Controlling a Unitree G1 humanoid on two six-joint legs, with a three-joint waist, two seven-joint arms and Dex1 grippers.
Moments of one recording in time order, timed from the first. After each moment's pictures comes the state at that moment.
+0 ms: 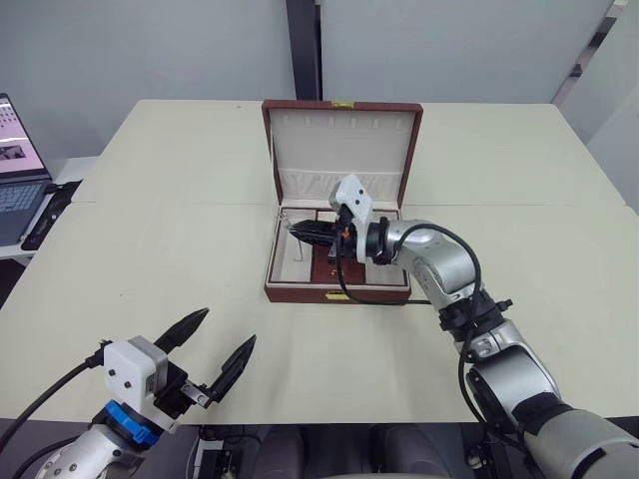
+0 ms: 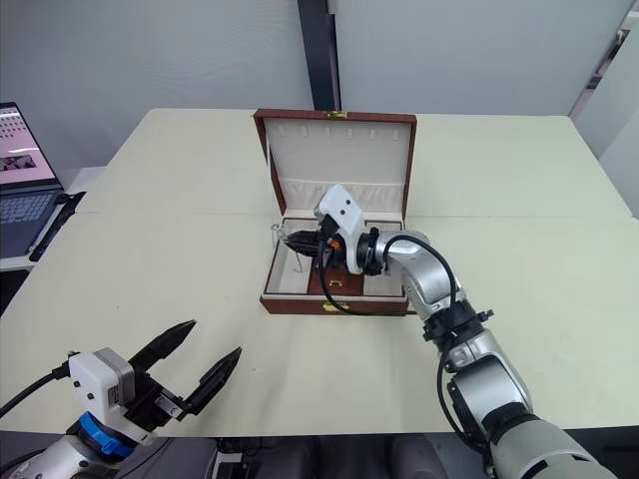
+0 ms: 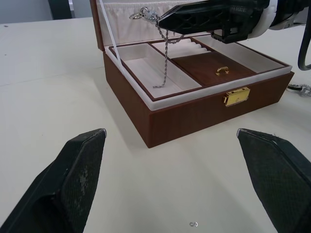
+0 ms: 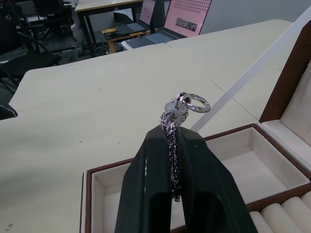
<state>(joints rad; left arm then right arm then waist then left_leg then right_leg) 0.63 0.41 0.34 -0.70 -0.51 0.13 -0.65 -0.81 -0.15 0.27 0.26 0.29 0.43 0.85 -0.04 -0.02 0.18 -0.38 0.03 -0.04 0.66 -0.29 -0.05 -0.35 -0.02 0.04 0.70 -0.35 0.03</state>
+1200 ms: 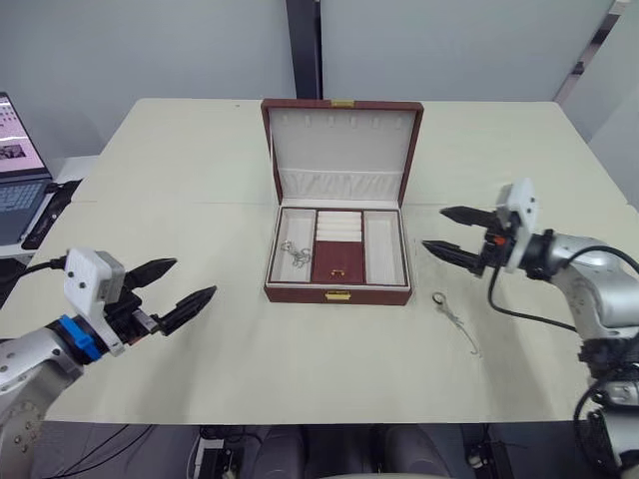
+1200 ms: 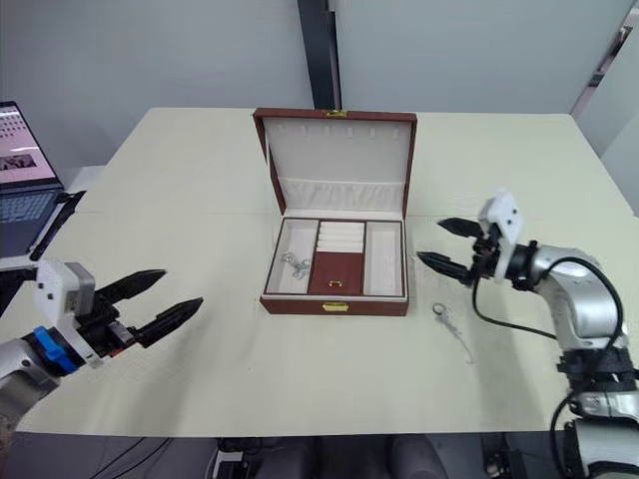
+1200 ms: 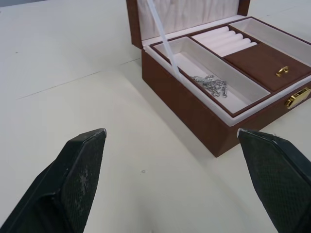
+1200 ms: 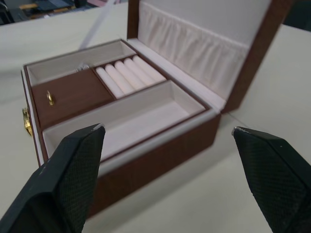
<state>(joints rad) 0.22 0.85 0.57 -0.36 -0.72 0.49 -0.79 -0.38 -0.72 -0.14 0.02 0.42 0.42 1.05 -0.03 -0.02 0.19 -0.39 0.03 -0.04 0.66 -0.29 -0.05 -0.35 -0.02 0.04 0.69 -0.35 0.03</state>
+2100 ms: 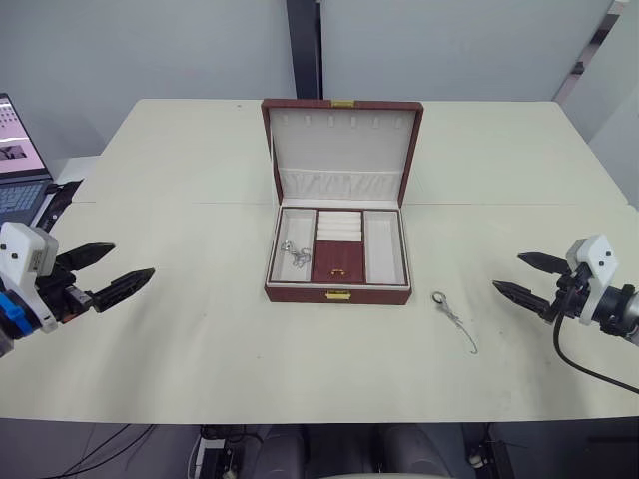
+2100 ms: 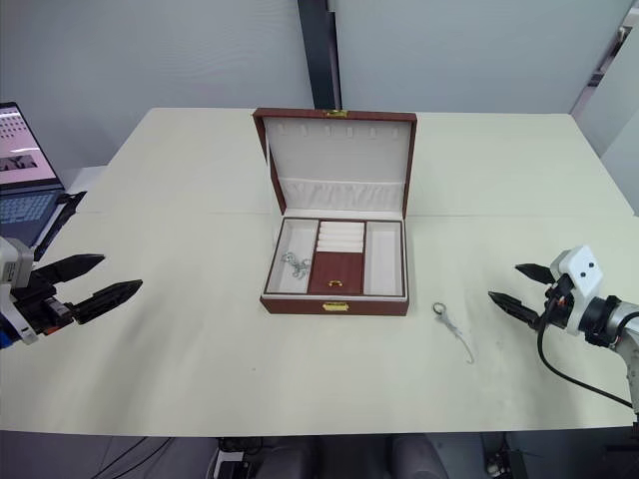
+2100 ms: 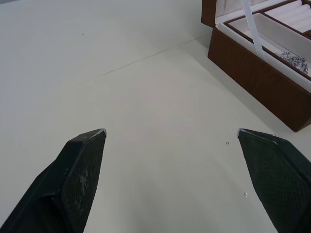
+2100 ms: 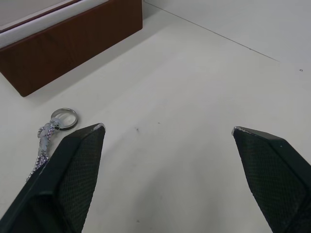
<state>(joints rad) 0.05 0.96 0.59 0.01 -0.57 0.42 -1.01 -0.09 -0.83 -0.31 0.05 0.41 0.31 1.02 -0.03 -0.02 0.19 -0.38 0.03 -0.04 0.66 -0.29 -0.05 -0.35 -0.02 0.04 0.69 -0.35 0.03</state>
